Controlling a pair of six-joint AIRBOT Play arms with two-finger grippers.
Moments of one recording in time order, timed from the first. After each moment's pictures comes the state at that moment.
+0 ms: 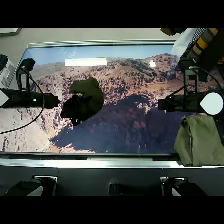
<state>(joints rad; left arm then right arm) 0.02 -1.05 1.20 1.29 -1.16 -1.53 0.18 -0.96 1.17 -1.50 1.19 1.59</state>
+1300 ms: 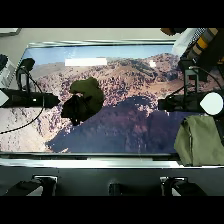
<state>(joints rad) 0.02 -1.05 1.20 1.29 -1.15 -1.53 0.18 -0.96 1.17 -1.50 1.19 1.59</state>
